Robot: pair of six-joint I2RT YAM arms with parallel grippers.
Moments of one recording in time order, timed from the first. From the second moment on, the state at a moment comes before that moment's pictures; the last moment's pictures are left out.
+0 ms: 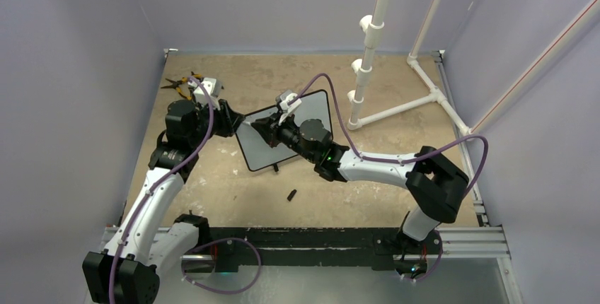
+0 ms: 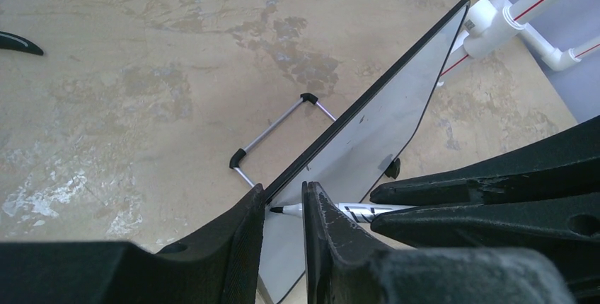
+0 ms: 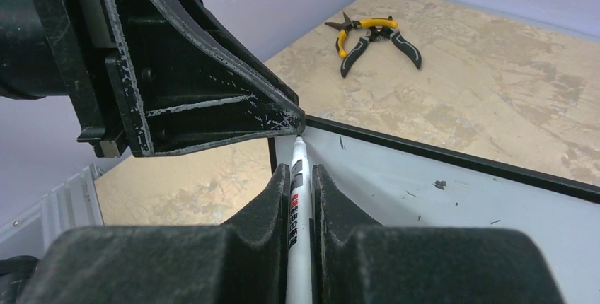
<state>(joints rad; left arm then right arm) -0.17 0.91 0.77 -0.18 0.34 -0.22 1.02 1.64 0.98 0.71 0.12 0.27</state>
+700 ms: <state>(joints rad) -0.17 0.91 0.77 -0.18 0.35 -0.22 1.03 1.65 0.98 0.71 0.23 0.29</state>
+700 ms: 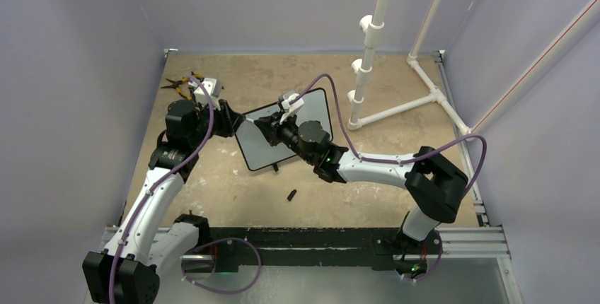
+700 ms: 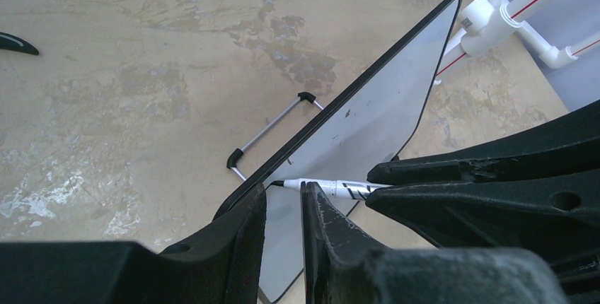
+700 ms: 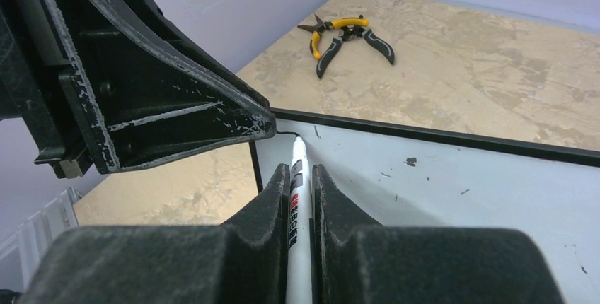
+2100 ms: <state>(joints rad) -0.17 0.94 0.77 -0.20 0.28 -0.25 1.03 1.58 0.92 0.74 0.19 0.27</state>
